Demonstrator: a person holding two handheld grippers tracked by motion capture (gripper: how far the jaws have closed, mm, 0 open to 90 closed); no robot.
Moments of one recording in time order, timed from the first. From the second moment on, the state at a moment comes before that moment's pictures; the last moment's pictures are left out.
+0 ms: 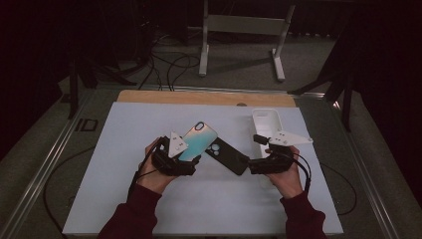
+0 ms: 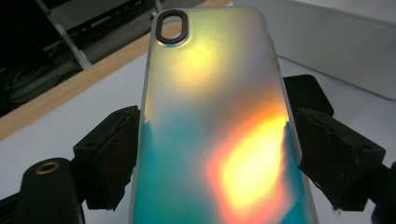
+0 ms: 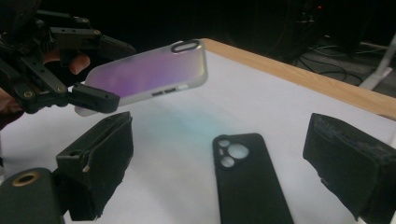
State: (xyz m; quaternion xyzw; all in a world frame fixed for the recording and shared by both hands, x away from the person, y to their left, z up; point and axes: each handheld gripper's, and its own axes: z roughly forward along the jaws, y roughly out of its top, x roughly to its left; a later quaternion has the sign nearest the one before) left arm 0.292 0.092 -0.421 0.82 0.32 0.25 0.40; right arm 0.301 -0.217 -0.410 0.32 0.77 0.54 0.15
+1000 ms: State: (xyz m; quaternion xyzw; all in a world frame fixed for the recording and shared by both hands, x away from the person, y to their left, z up) left arm 0.269 0.061 -0.409 0.83 0.23 0.24 0.44; right arm 0.311 -0.195 -0.416 0.33 0.75 0.56 0.07
